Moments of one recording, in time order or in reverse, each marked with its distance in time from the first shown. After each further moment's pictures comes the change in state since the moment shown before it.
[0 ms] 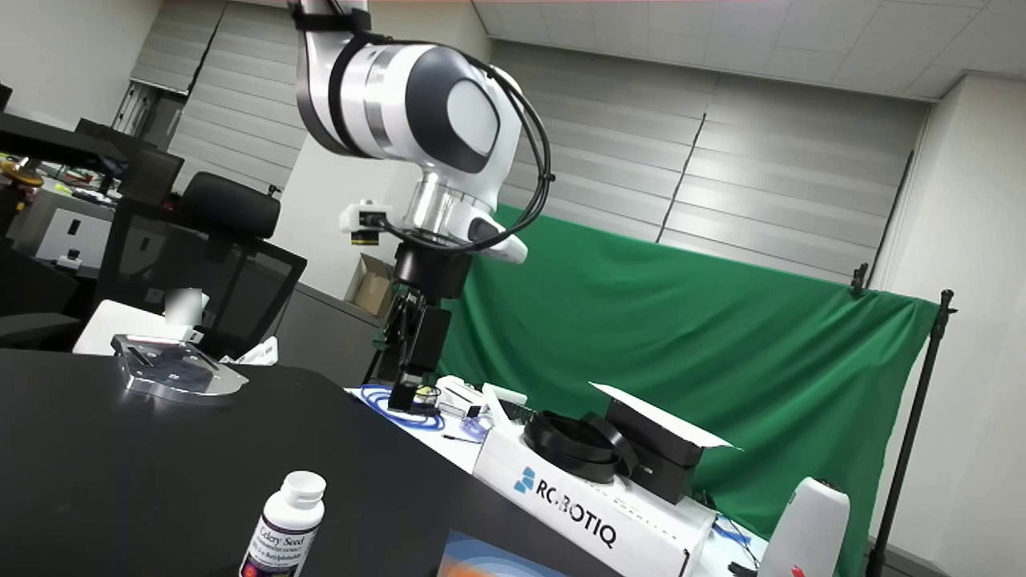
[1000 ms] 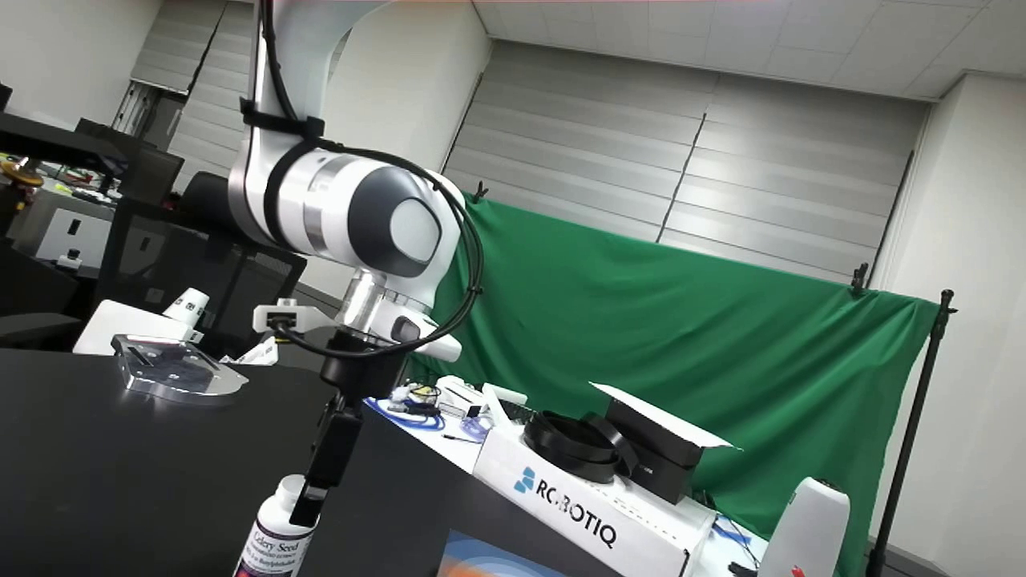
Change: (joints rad) arm 0.139 0.249 -0.096 -0.019 -0.072 0.119 0.217
